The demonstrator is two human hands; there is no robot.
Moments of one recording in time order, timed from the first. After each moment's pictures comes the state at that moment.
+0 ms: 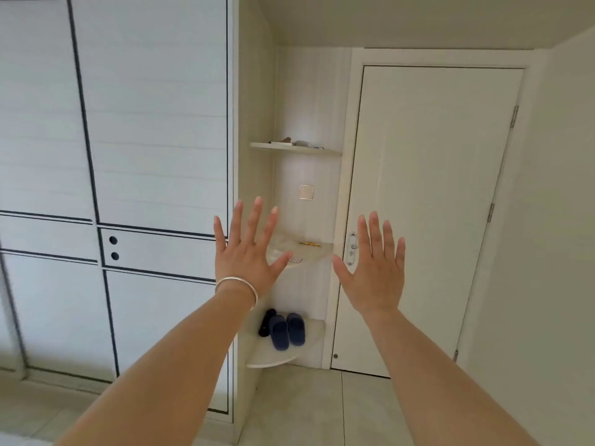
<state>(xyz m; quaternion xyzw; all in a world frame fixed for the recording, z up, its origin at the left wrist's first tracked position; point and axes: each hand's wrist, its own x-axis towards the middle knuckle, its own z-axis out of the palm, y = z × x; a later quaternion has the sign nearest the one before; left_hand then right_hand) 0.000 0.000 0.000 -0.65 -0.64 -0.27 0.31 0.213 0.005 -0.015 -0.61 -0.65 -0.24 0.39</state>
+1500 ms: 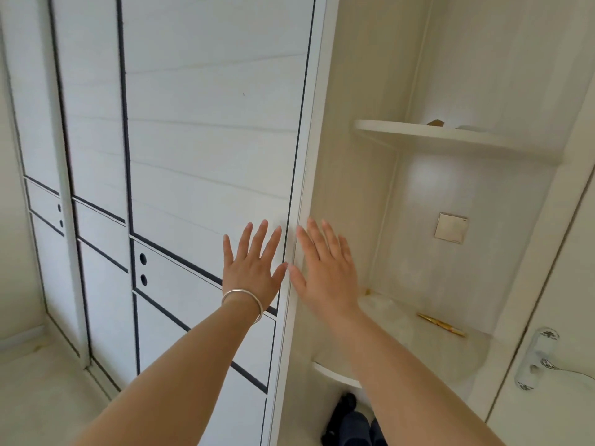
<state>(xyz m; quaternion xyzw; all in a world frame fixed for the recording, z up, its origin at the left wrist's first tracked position) -0.198 0.537 -0.042 -0.51 -0.79 -0.20 0.28 -0.064 0.583 -0.020 -0.35 -0.83 -0.24 0.36</state>
